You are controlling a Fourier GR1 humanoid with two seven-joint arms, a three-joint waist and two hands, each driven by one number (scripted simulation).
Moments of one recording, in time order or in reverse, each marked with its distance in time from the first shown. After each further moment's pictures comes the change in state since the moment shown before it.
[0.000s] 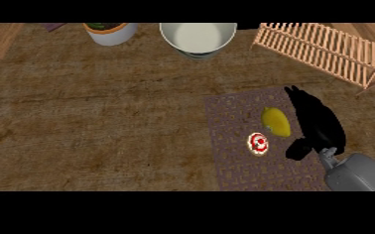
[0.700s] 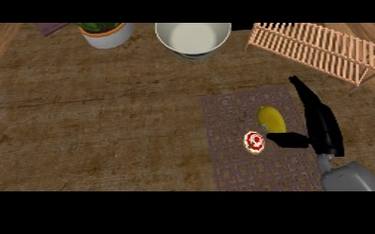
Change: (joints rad) left arm 0.025 0.020 -0.020 0.012 -0.019 0.056 -0.015; right arm 0.105 0.141 -0.181 0.034 -0.190 -0.382 -0.388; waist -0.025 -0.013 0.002
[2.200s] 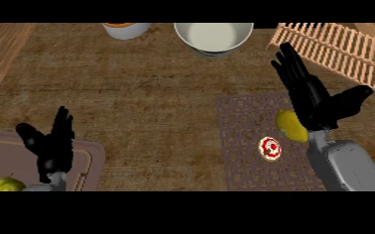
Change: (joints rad) left arm -0.717 -0.384 -0.100 0.196 0.107 0.269 0.041; right arm -0.119 0.192 -0.202 -0.100 -0.725 0.293 -0.160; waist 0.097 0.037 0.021
